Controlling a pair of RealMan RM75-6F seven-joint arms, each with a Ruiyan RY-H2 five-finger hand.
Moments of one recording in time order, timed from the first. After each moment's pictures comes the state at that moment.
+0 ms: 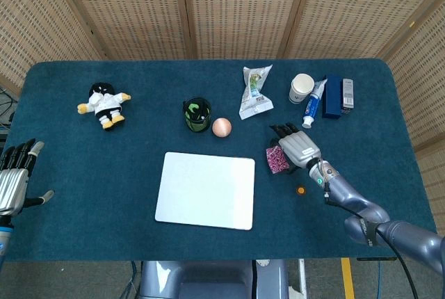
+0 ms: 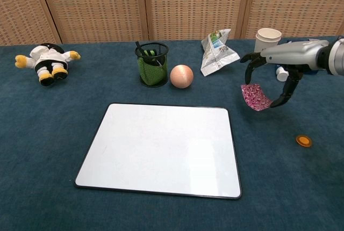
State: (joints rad) left arm -0.20 -1.12 -0.09 -1.61 1.32 1.32 0.11; right arm 0.84 -1.37 0.15 -1.30 -1.29 0.65 -0.03
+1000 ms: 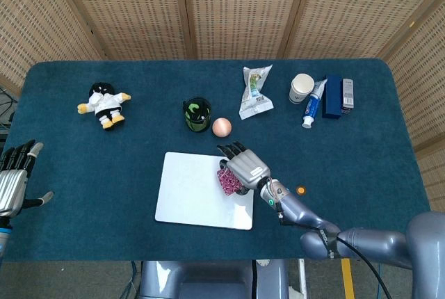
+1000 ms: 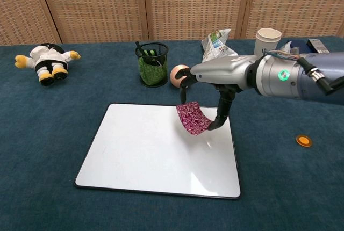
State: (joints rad) left arm -0.20 -1.11 -0.08 -1.61 1.32 1.31 0.08; right arm 1.00 -1.51 0.14 -1.58 -0.91 0.77 -0.49
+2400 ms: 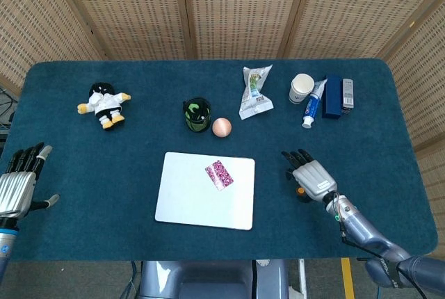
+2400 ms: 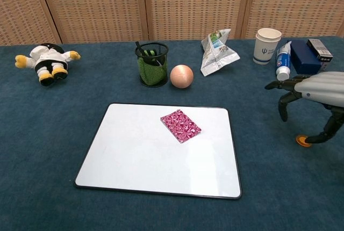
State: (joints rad) left arm -0.20 -1.12 -0.07 -1.63 1.34 1.31 0.13; right arm 0.69 -1.35 -0.10 -1.41 -1.36 0.96 -0.13
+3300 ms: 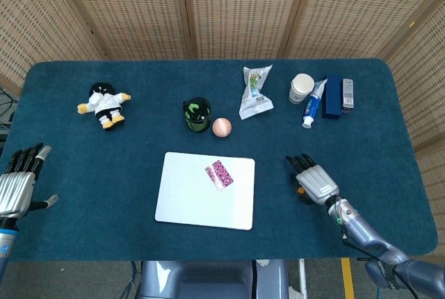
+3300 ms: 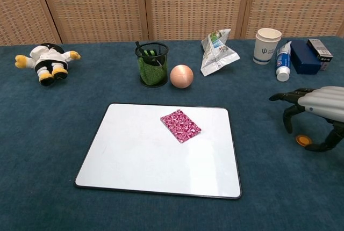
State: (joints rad) left arm -0.20 -1.12 -0.07 -1.62 1.33 1.31 0.13; right arm 0.63 -1.44 -0.08 -1.23 -1.45 0.95 -0.04
